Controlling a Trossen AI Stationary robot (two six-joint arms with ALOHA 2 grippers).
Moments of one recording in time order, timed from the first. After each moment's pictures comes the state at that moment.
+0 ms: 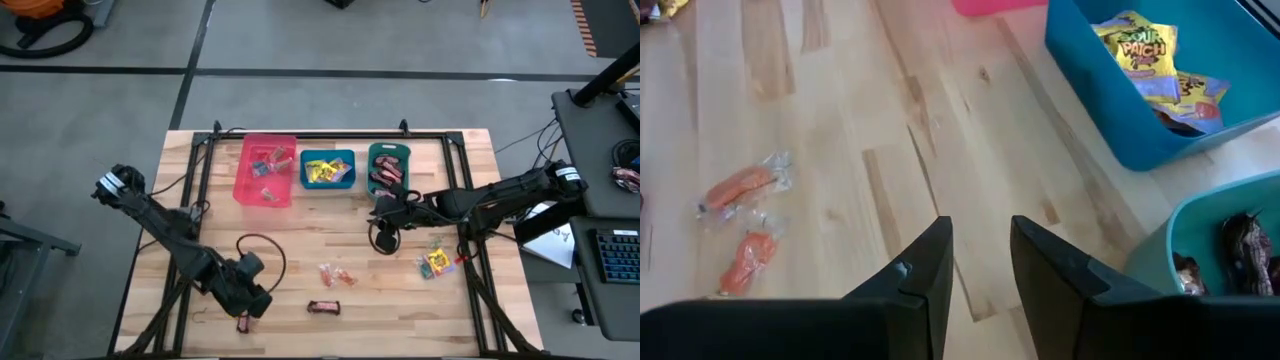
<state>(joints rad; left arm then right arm) -0.72 1.44 1.00 -0.66 -0.22 -1.59 0.14 1.23 0.78 -0.35 0.29 0.35</state>
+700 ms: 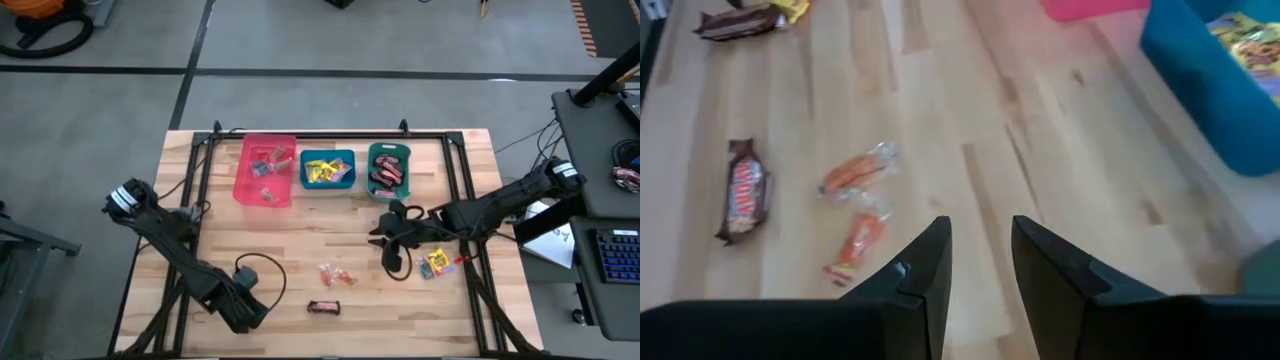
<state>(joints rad) -0.81 1.62 1.00 -0.72 -0.05 -1.78 0.31 1.23 0.77 -0.29 0.29 0.45</state>
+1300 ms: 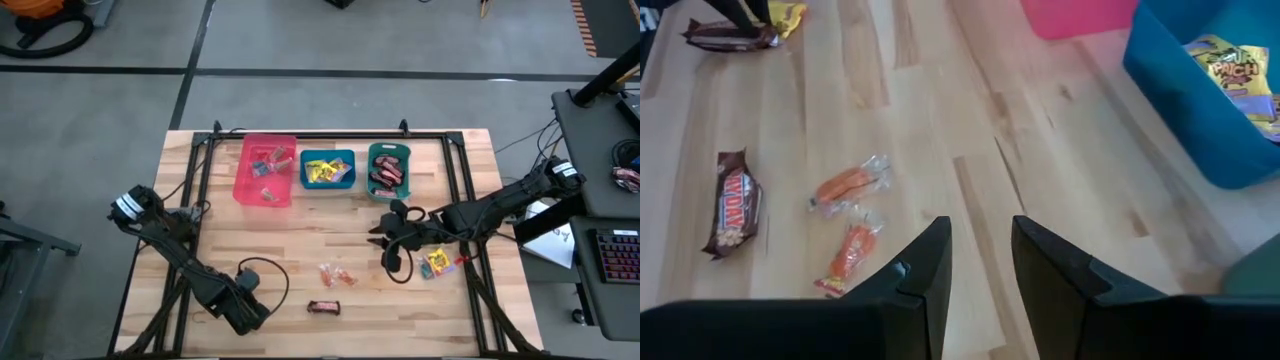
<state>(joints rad) -0.81 1.70 1.00 -0.72 -0.04 -1.76 0.34 1.23 0.77 -0.28 0.35 0.44</state>
